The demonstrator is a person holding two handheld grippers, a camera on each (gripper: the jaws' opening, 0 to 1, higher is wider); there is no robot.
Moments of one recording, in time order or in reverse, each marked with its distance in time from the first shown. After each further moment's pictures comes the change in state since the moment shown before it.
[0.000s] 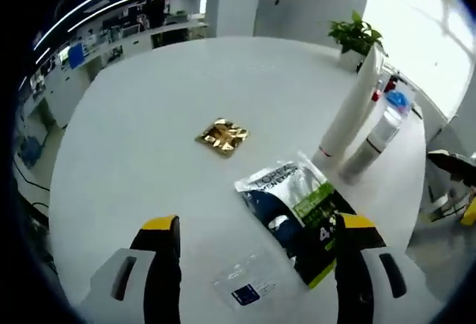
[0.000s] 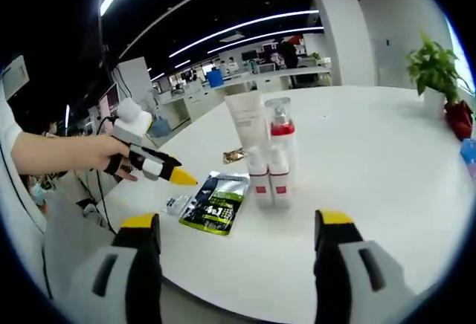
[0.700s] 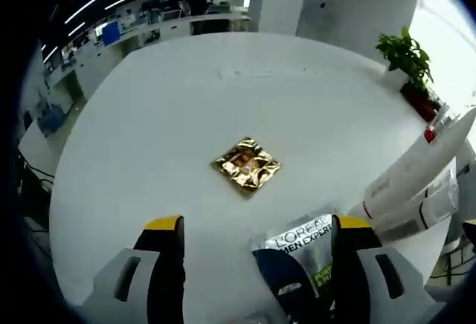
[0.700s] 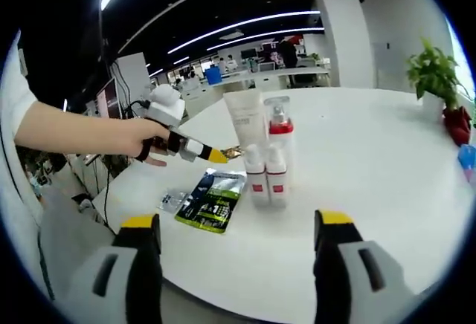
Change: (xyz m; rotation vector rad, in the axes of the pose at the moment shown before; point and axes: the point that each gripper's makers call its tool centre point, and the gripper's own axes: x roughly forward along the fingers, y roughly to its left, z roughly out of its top) left arm 0.060 0.019 0.048 -0.124 0.005 0.162; right arm 0.002 -0.002 -0.002 -0.023 0.018 -0.018
